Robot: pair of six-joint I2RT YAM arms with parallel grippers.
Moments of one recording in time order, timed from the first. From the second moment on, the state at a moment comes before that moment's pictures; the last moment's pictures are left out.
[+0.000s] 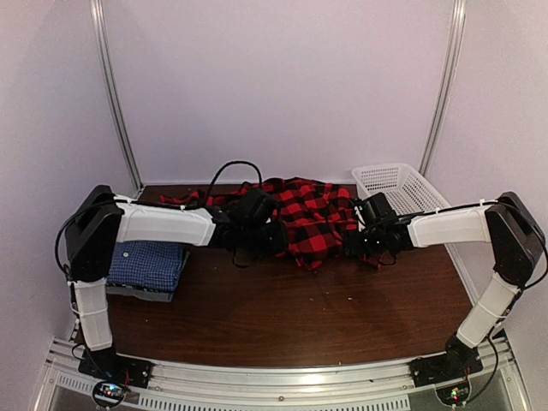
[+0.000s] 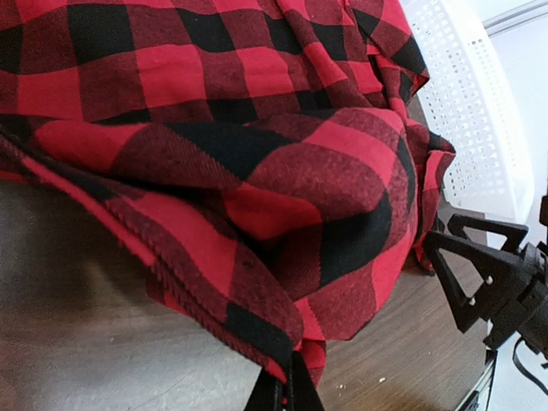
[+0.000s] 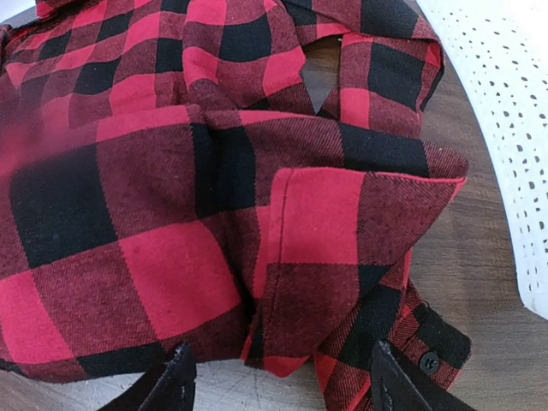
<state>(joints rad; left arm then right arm) -0.90 1.99 1.40 -0.14 -0.04 -0.94 0.54 1.66 0.92 -0.12 0.20 0.36</state>
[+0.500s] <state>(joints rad) -0.81 1.52 1.09 -0.33 0.12 -0.81 0.62 1.63 0.93 -0.19 0.15 0.35</state>
